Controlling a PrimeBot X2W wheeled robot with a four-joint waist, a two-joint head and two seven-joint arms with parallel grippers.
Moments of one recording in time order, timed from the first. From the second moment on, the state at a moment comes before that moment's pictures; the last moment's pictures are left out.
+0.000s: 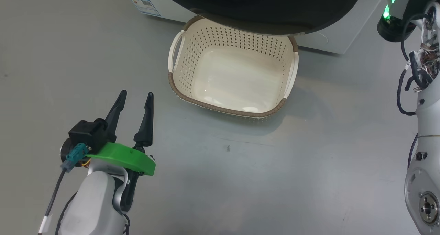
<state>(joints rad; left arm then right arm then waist) -0.38 0.02 -0.23 0.39 -0.44 -0.13 -0.25 -1.06 -0.10 -0.12 0.56 1.47 -0.13 0.66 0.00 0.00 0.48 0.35</state>
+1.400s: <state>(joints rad) -0.34 0.02 -0.22 0.40 -0.41 -0.13 -0.25 -0.92 -0.08 -0.08 0.56 1.51 -0.13 0.70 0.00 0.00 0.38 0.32</state>
